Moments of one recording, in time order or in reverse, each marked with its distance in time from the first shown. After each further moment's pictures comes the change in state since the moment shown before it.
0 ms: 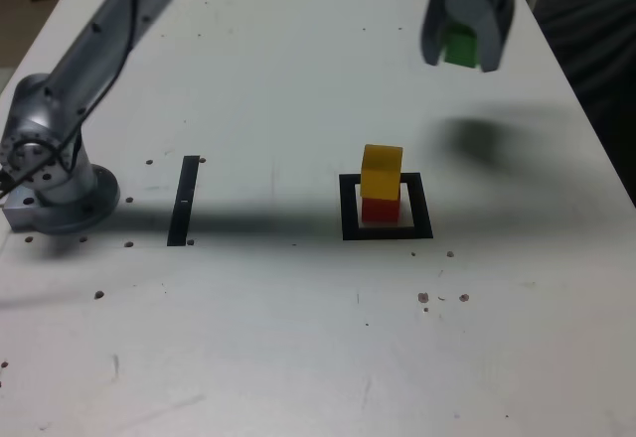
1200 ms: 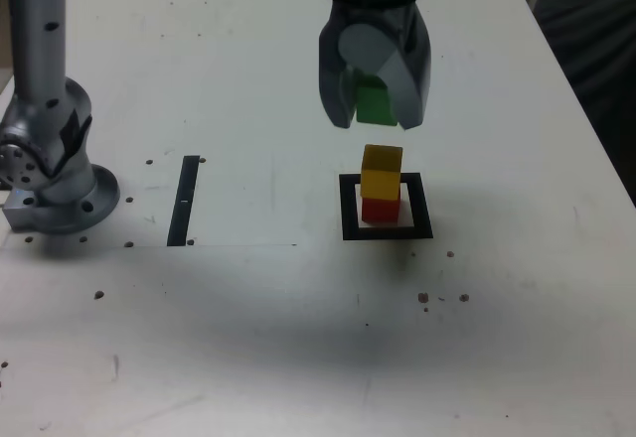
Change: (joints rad) arm -0.306 -0.435 0.644 -0.218 -0.127 -0.419
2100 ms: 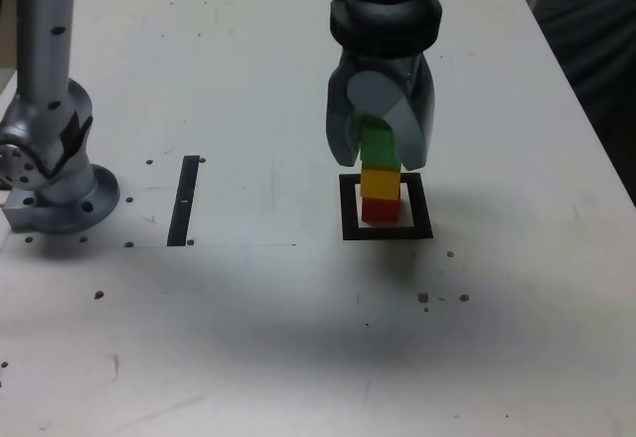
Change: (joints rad) arm -0.019 0.049 0.079 -0.096 -0.038 -0.012
